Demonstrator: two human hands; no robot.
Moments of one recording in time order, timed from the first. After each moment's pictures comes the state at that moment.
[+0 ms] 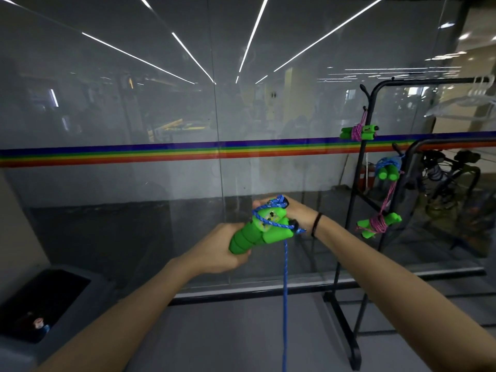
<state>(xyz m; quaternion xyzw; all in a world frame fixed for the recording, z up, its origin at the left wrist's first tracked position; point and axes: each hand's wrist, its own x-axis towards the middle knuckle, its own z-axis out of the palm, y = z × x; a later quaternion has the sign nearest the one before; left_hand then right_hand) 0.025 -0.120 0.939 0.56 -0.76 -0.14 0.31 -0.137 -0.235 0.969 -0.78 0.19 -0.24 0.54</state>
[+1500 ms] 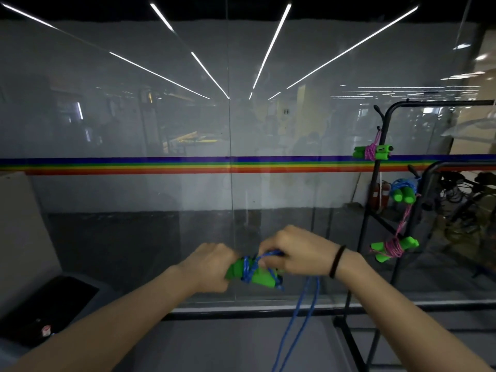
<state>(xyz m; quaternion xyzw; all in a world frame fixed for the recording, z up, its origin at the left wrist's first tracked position) 0.044 -0.112 0.956 0.65 -0.75 0.09 -0.01 -0.142 -0.178 0.995 -0.98 0.16 -0.12 0.07</state>
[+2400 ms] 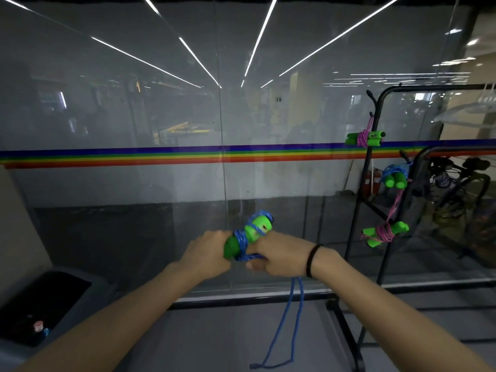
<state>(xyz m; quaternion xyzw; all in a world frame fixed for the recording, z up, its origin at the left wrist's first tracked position) 0.037 -0.125 0.939 0.73 -0.66 -0.02 0.17 -0.126 -0.181 0.962 -0.97 0.22 -0.04 0.11</state>
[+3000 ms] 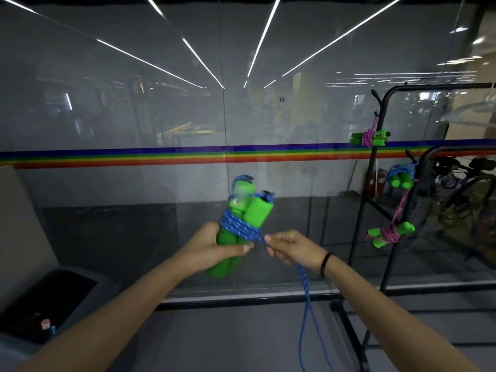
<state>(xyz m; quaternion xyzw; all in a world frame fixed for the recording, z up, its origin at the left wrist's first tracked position) 0.046 -0.109 0.952 0.59 -0.62 -0.31 0.42 -0.139 -0.216 0.924 -0.80 0.26 -0.21 0.49</state>
